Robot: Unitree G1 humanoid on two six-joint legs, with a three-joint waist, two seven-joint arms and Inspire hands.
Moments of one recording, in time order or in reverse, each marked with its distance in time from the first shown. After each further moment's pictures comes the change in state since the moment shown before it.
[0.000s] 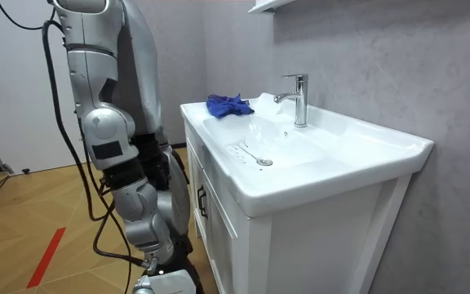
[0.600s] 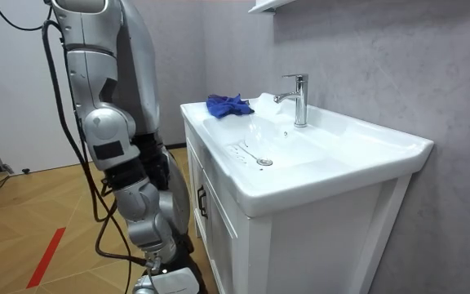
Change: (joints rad) left arm 0.044 0.000 0.040 0.020 -0.071 -0.007 0.000; right arm -0.002 -0.001 -0.009 -0.002 -0.029 0.004 0.010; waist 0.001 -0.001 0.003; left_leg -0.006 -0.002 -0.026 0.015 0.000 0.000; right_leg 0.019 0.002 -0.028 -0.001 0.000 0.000
